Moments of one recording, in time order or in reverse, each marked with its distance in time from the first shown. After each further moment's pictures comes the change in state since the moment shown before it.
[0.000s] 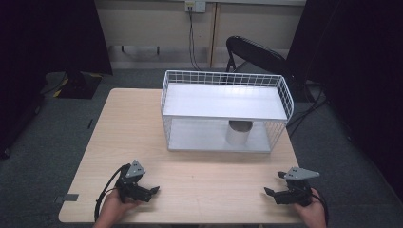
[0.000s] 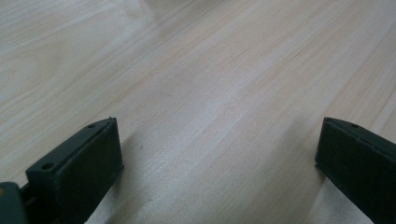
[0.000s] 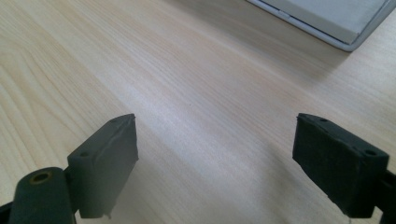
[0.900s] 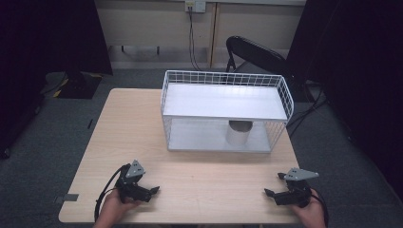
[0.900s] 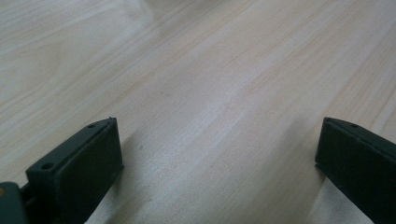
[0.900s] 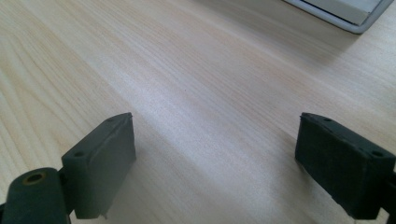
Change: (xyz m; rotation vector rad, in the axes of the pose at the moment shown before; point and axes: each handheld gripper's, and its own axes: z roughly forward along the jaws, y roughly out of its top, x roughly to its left) left arm 0.000 0.000 0.000 0.000 0.000 0.000; right arm -0.004 -0.008 0.006 0.010 0.014 0.008
